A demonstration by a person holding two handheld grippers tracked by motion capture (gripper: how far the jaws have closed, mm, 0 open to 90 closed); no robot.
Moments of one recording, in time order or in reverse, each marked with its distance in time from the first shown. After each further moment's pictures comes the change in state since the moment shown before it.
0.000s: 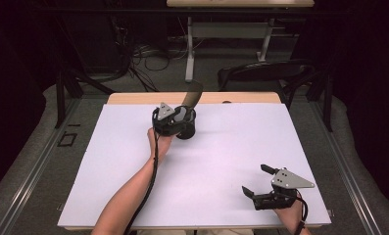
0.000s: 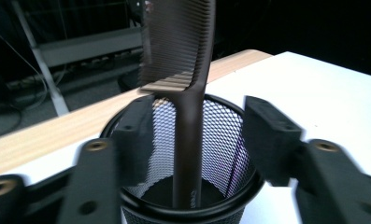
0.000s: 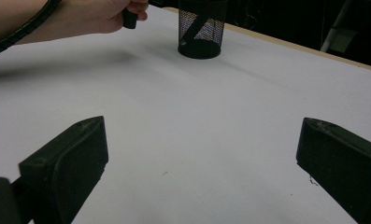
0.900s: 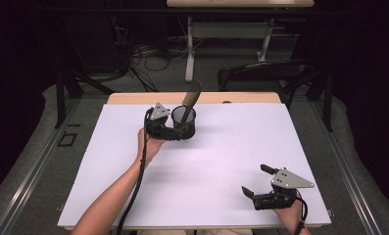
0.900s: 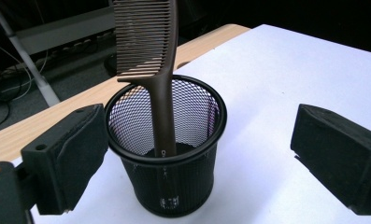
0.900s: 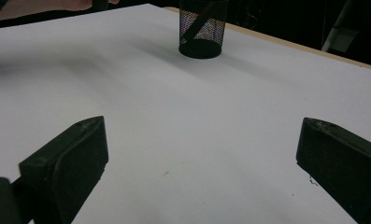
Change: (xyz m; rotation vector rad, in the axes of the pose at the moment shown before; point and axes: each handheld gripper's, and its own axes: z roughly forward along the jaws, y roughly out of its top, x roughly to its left) left arm -0.001 0.016 -0.041 0.129 -0.071 0.058; right arm 0.000 0.000 0.001 0.000 0.001 0.000
